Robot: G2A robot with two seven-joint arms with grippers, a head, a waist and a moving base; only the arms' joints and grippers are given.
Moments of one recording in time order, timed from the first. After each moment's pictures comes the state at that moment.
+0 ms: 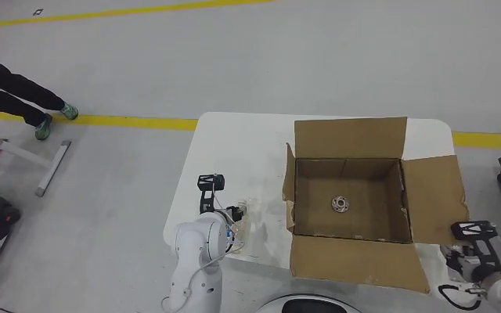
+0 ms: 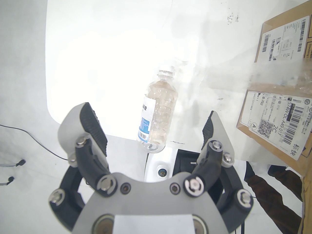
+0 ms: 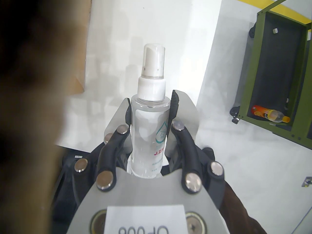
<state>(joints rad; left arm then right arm) 1.27 -1.65 -1.44 -1.86 1.66 0.01 -1.28 -2.03 -1.19 1.95 -2.04 -1.09 -0.06 0.72</state>
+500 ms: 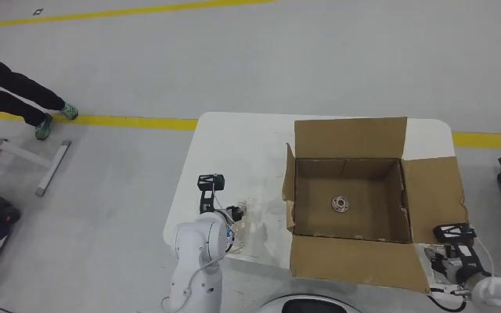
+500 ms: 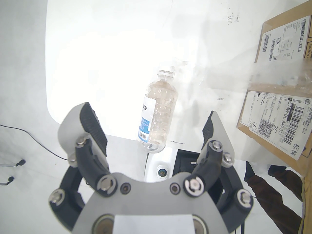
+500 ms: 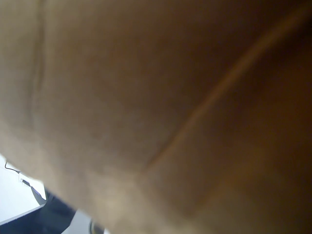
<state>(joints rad) 1.27 -1.65 -1.44 -1.86 1.66 0.01 -1.28 -2.01 -1.19 1.87 -2.02 -1.12 -0.07 0.73</state>
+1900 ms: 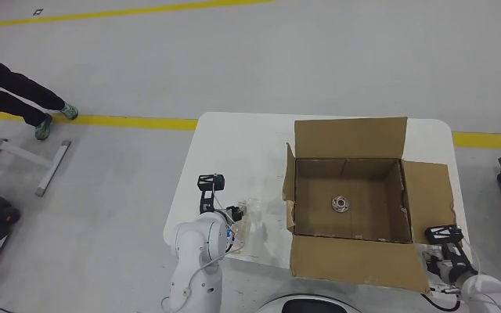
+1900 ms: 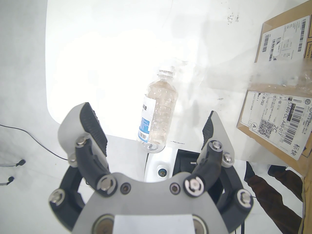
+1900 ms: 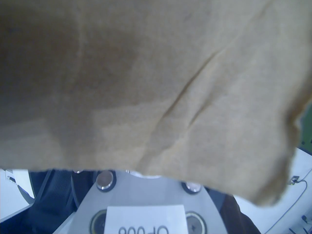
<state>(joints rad) 1.27 -1.65 -1.44 -1.86 1.66 0.01 -1.28 -1.95 -1.19 1.82 -1.95 -1.22 -0.05 0.75</state>
